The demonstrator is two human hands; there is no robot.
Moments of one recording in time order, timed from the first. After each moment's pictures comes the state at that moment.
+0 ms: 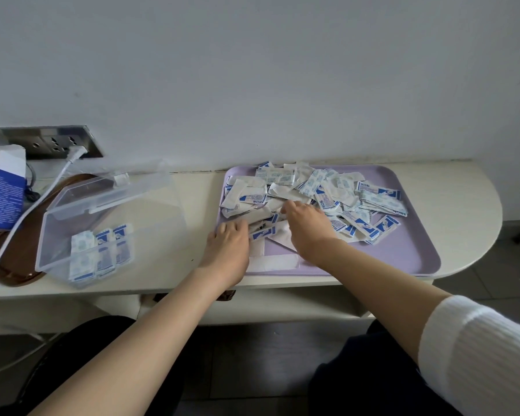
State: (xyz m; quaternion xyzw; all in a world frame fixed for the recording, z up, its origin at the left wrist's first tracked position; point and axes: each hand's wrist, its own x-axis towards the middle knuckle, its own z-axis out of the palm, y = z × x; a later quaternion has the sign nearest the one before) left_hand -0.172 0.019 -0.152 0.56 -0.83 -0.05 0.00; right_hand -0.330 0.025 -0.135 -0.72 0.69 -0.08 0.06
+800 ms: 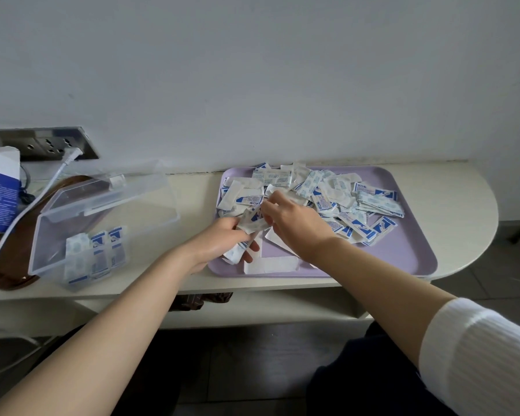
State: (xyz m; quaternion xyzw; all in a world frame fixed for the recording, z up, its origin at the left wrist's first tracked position) left_hand -0.164 0.008 -0.111 0.50 -0.62 -0.58 0.15; right_hand -0.330 0.022 -0.131 -0.81 0.56 -0.14 0.01
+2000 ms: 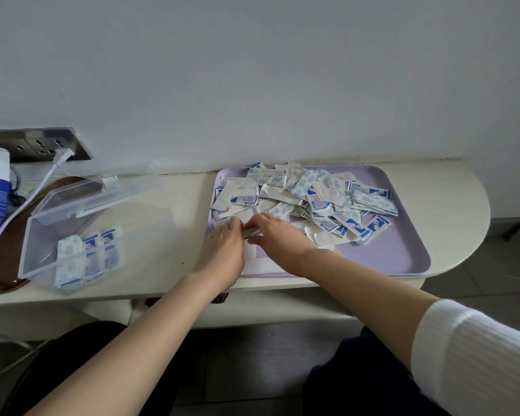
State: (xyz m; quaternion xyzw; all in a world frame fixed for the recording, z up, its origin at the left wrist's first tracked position) left_hand -0.177 0.019 -0.151 0.55 -0.83 -0.10 0.07; right_hand -0.311 0.030 -0.138 -0.75 0.61 -0.13 0.21
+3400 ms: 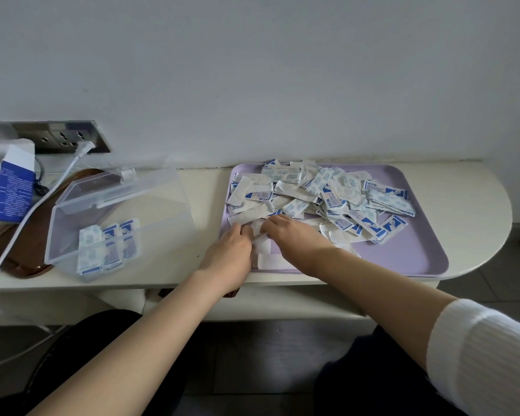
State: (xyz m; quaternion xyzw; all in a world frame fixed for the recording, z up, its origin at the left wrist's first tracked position) left_hand -0.163 0.027 -0.149 0.54 -0.83 -0.10 -0.02; right_hand -0.311 0.041 -0.130 -0.84 0.54 -0.02 0.06
